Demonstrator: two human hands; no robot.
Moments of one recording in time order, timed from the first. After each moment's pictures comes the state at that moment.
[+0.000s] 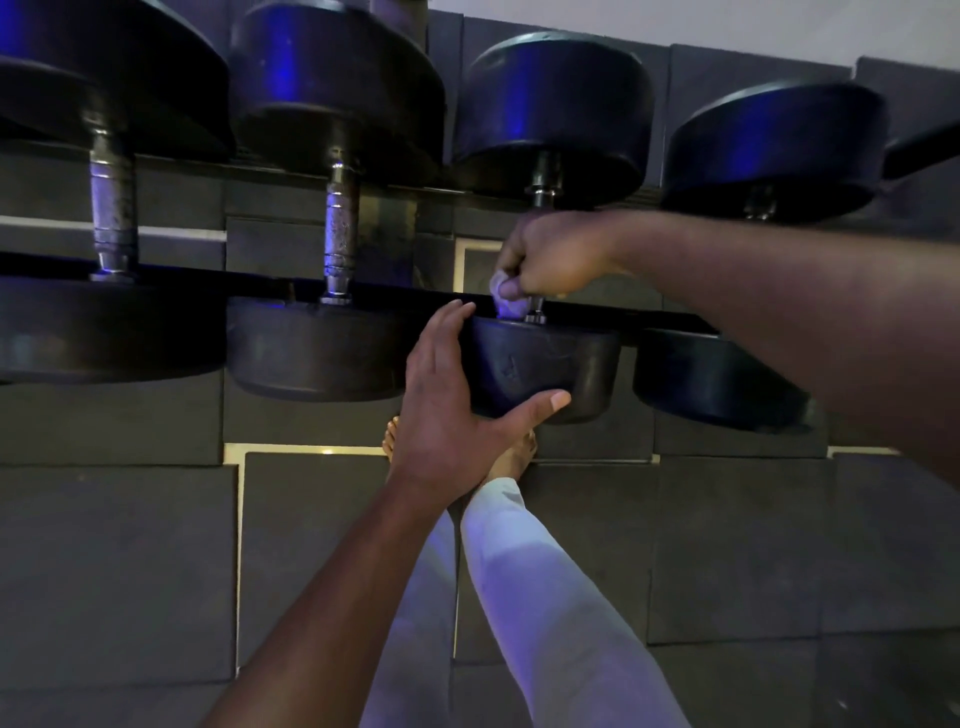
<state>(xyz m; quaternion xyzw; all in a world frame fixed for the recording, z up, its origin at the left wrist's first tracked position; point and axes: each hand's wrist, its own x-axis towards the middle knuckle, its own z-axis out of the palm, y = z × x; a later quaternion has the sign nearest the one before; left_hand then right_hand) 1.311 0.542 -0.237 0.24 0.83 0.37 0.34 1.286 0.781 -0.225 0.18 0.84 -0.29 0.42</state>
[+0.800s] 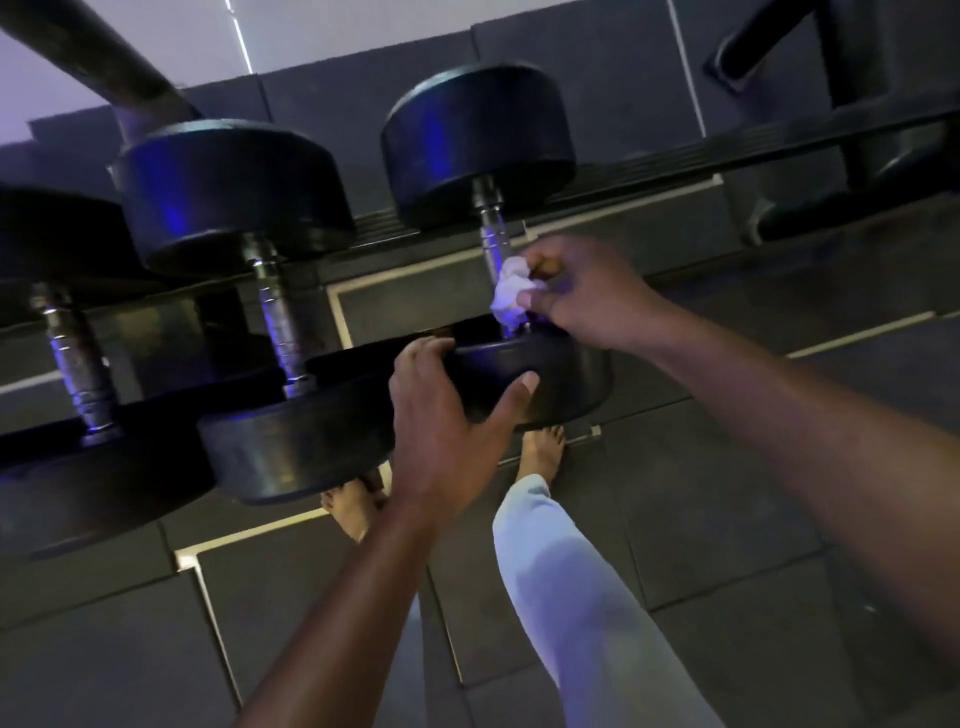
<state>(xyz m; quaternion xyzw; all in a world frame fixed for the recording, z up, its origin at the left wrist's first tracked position) 1.462 0.707 -0.222 0.33 0.82 0.31 0.36 1.565 0.904 -0.222 0.47 0.75 -0.46 0.03</state>
